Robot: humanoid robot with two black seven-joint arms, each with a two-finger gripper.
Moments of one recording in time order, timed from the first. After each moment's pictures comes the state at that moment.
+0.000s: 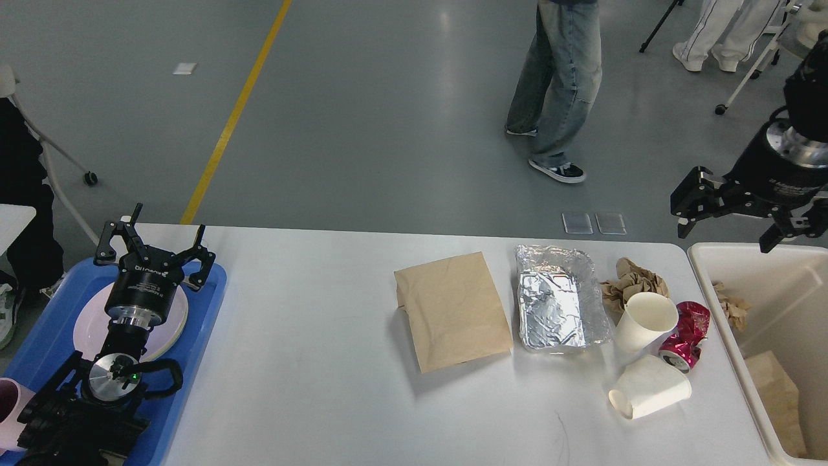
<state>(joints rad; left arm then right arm) -0.43 0.15 -1.50 -0.52 0.24 -0.66 -0.19 2.14 -0.40 -1.39 1.13 0.01 0.95 -0.23</state>
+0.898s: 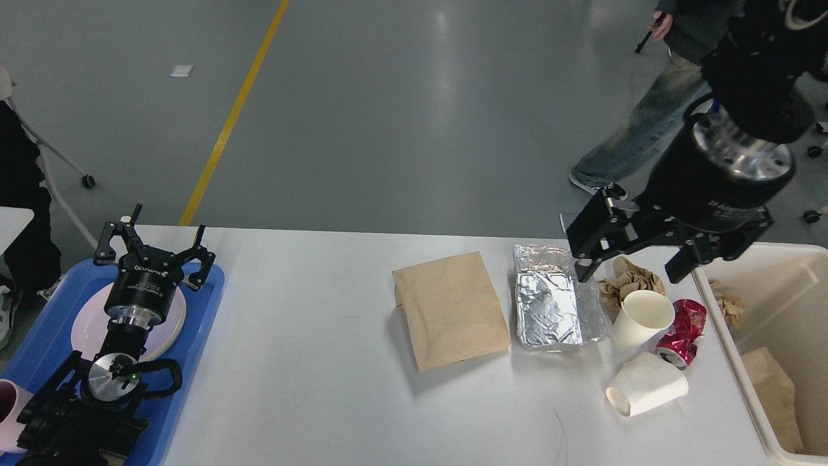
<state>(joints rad) -0.43 0.15 -1.50 -0.52 0.24 -0.66 -0.19 2.46 -0.29 -1.16 1.58 0.11 0.88 -0.24</state>
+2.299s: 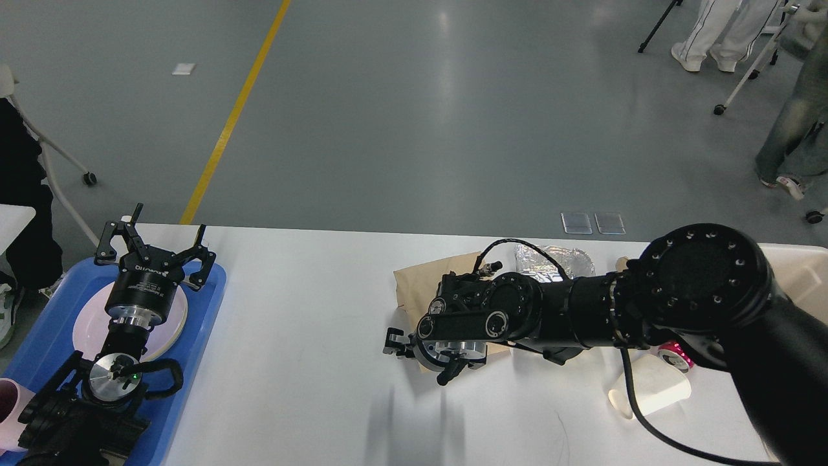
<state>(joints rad) -0.43 0.15 -1.50 -0.52 0.24 -0.66 -0.19 1.29 0.20 -0.49 0.94 -0.11 0.02 -0.63</state>
